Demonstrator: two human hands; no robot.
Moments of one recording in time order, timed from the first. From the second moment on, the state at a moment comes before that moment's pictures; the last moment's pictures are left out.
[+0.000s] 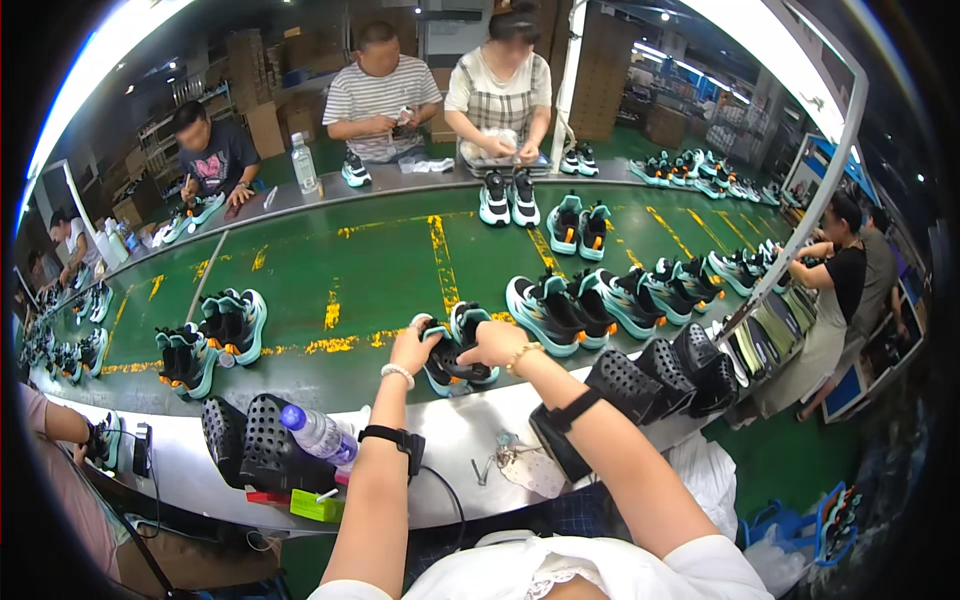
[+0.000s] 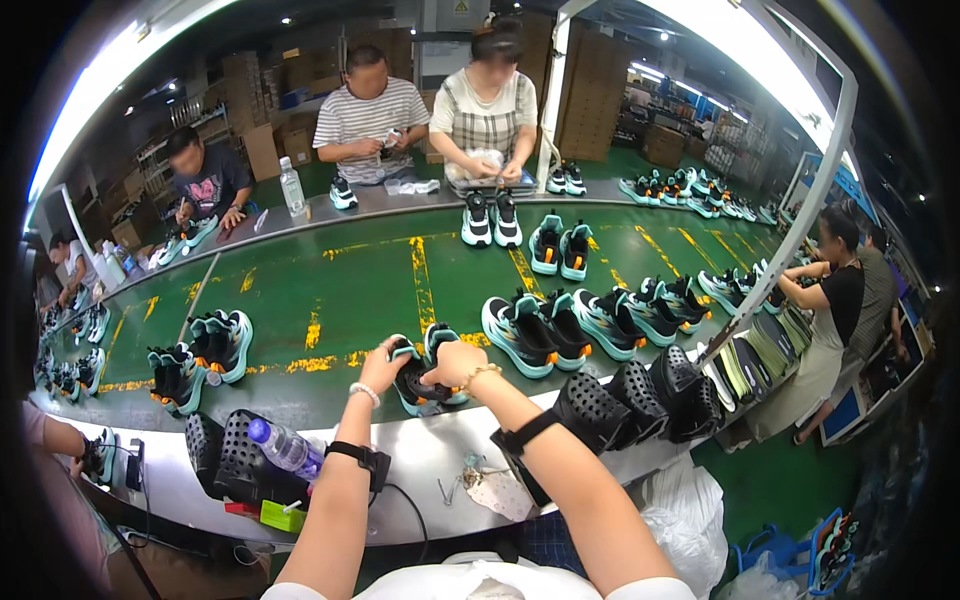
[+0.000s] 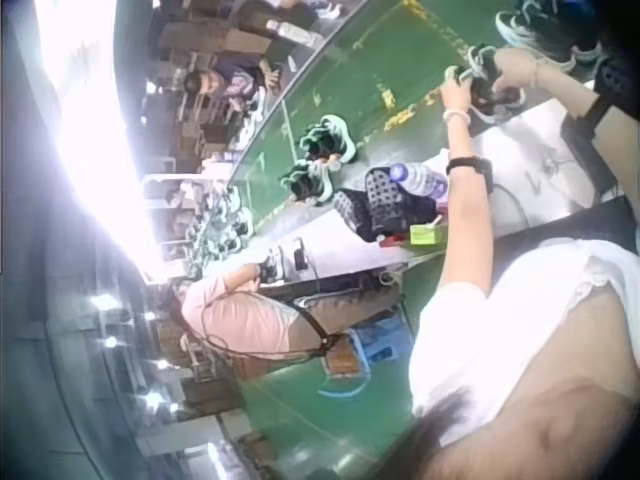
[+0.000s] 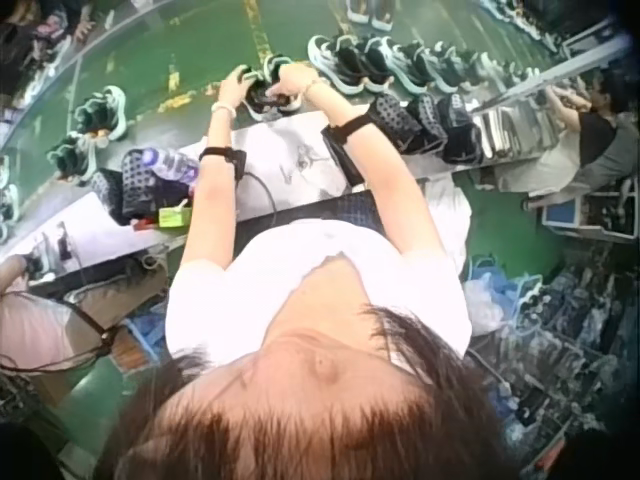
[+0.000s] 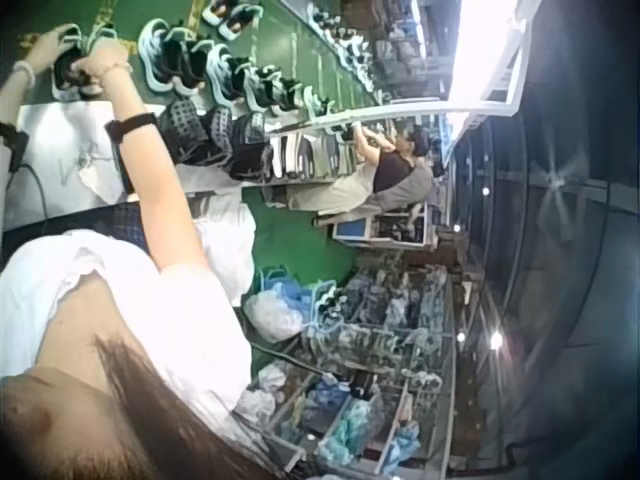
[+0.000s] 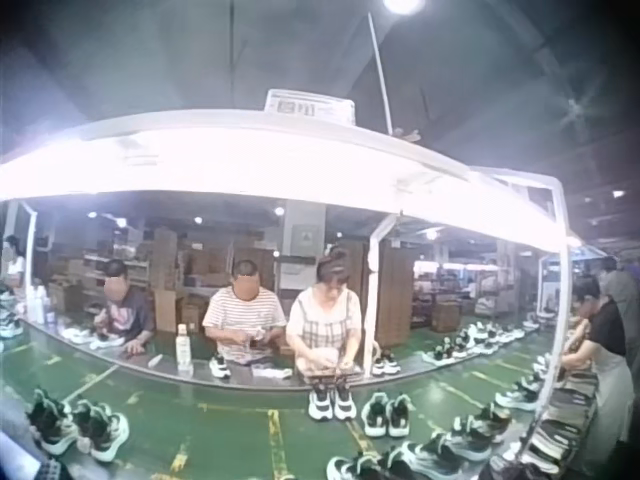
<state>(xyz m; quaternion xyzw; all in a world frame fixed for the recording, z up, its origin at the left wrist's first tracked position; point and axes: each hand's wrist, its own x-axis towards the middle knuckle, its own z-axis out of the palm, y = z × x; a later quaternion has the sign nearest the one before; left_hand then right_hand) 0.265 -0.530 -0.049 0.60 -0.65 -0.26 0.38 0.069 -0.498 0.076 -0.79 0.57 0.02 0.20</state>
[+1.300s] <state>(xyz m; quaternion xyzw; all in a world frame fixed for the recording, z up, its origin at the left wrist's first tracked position) 0.216 -0.517 -0.035 0.54 -0.73 -0.30 0.29 -0.185 -0.323 0.153 -0.64 0.60 -0.47 0.00</state>
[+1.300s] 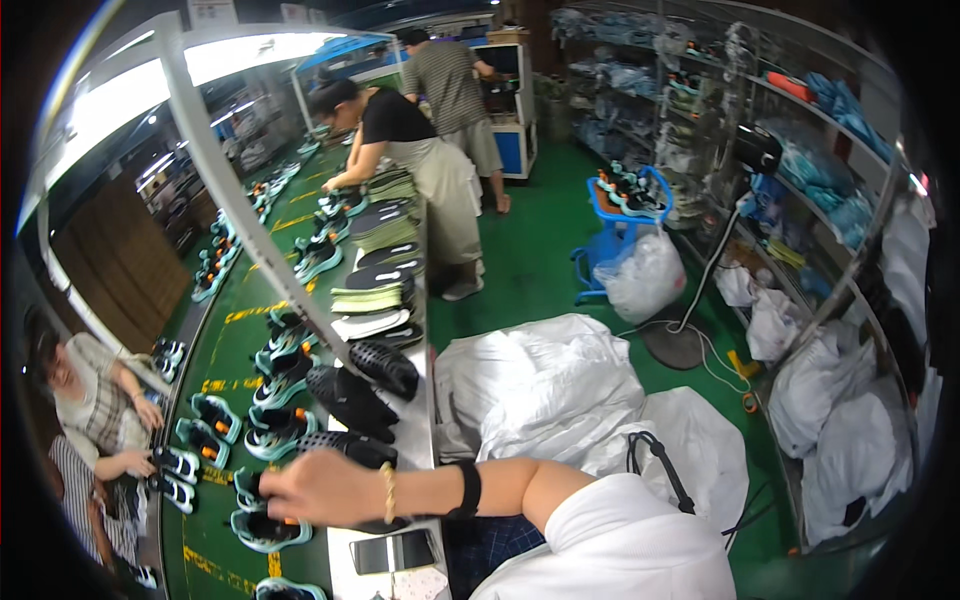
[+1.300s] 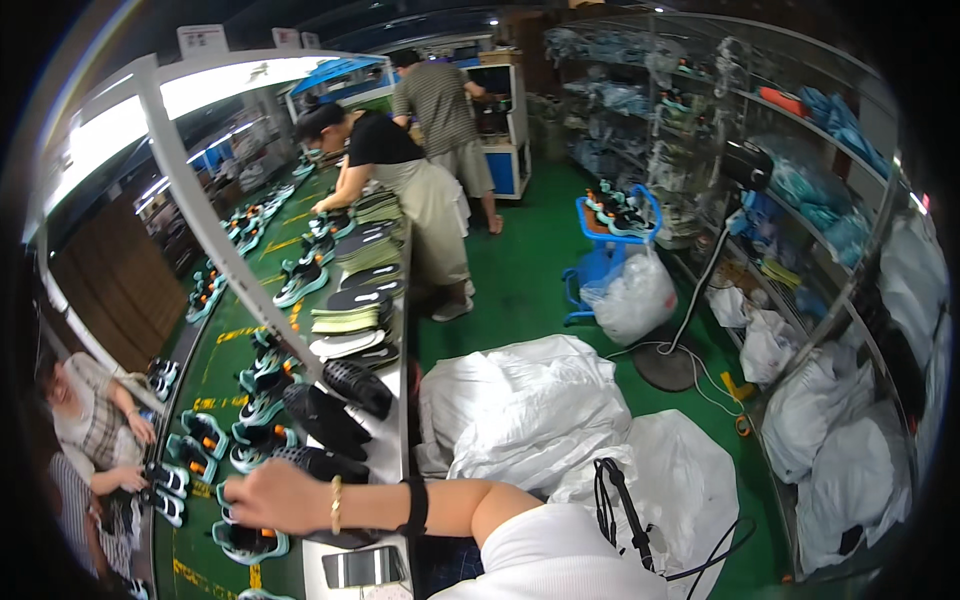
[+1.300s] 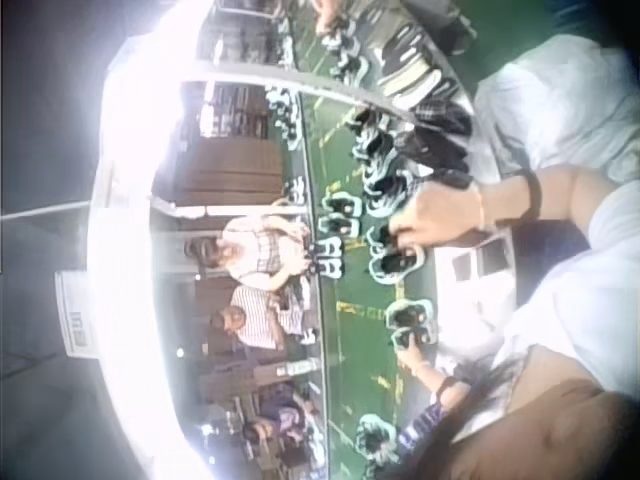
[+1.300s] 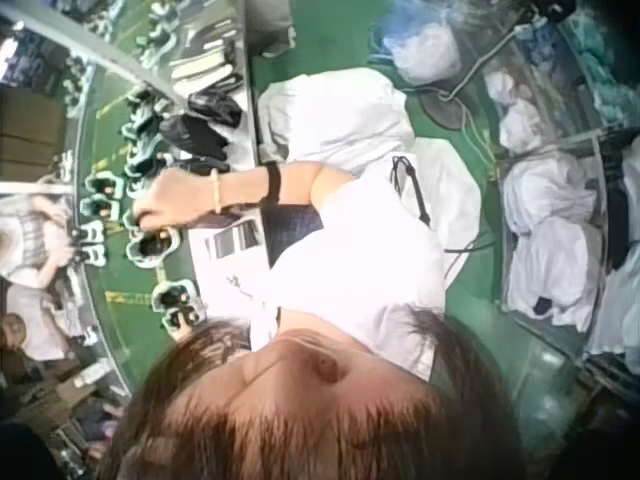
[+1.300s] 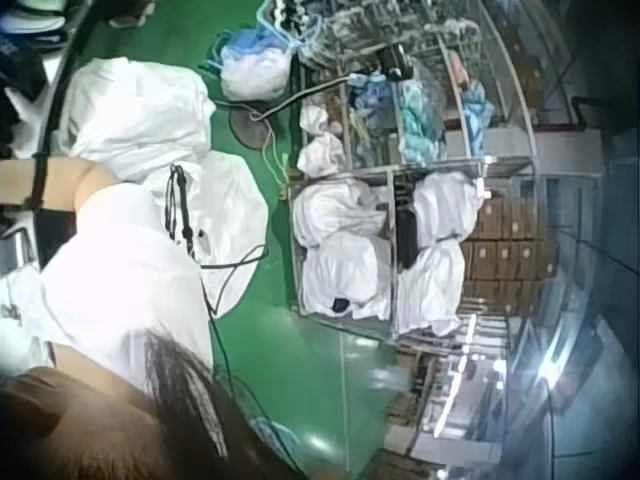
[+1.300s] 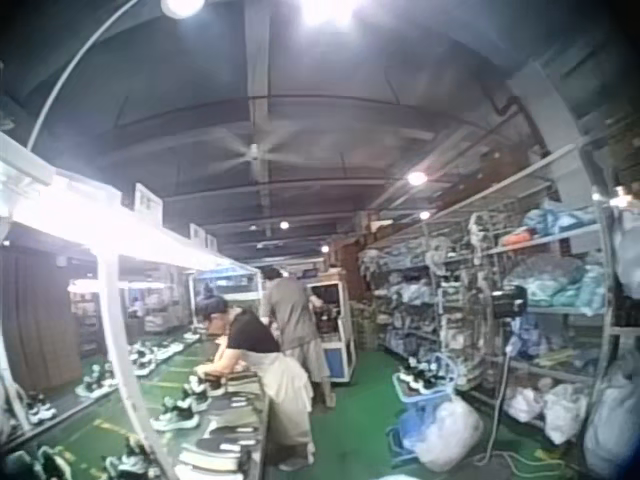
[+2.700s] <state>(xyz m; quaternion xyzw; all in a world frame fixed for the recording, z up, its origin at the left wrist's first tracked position) 0.162 -0.627 -0.091 0.37 -0.88 0.23 -0.21 -0.360 -0.269 0.043 -0.28 0.63 -0.73 -0.02</state>
